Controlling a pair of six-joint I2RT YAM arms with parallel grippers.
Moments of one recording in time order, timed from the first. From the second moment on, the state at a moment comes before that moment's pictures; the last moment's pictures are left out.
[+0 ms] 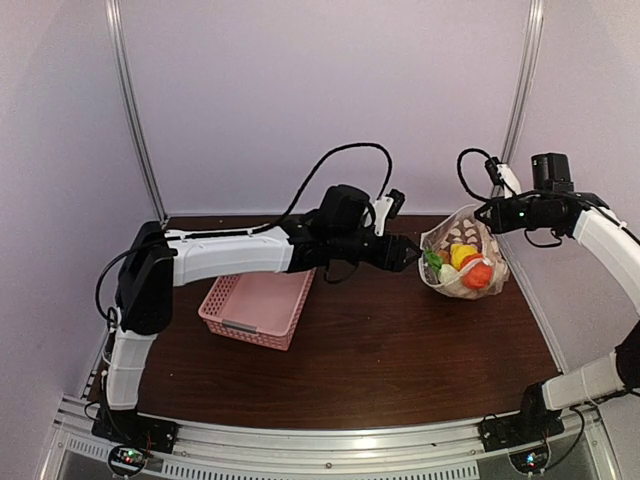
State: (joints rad) left arm -1.00 2.22 1.89 -0.02 0.23 -0.35; right arm 0.04 1.25 1.21 -0.58 -0.40 -0.12
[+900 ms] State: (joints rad) left arm -0.84 1.93 1.58 -0.21 0.04 -0.19; right arm 0.04 1.31 1.10 -0.60 -0.48 -0.17
